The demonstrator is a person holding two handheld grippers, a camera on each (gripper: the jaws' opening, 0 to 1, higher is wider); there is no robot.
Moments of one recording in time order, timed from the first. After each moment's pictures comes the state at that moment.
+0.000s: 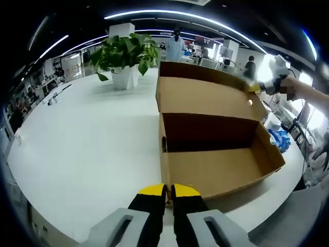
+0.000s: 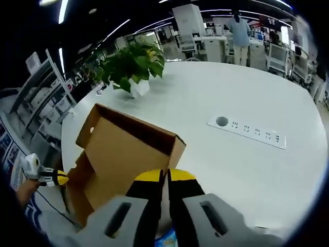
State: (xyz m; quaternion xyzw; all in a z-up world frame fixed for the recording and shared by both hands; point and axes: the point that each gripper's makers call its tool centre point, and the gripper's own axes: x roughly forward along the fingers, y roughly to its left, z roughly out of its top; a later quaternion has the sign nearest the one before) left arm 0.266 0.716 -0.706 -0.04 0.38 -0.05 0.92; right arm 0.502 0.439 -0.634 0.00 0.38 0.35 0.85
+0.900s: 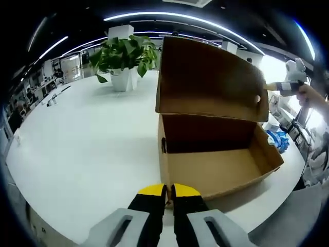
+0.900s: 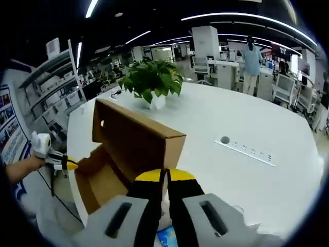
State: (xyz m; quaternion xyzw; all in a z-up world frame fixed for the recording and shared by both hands) left arm 0.266 0.715 -0.704 -0.05 0.37 -0.06 0.93; right arm 0.444 0.439 -0.591 -0.04 0.29 0.39 0.88
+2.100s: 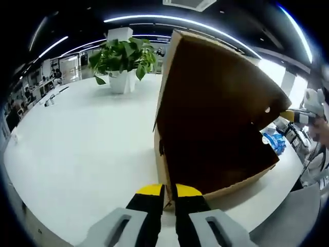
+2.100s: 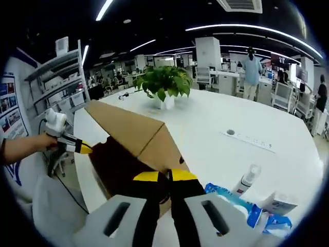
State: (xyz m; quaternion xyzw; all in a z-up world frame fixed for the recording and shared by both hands) left arm 0.266 0.713 -0.702 -0.05 0.35 -0.07 0.93; right arm 0.350 0.436 -0.618 -0.04 0.24 0.39 0.89
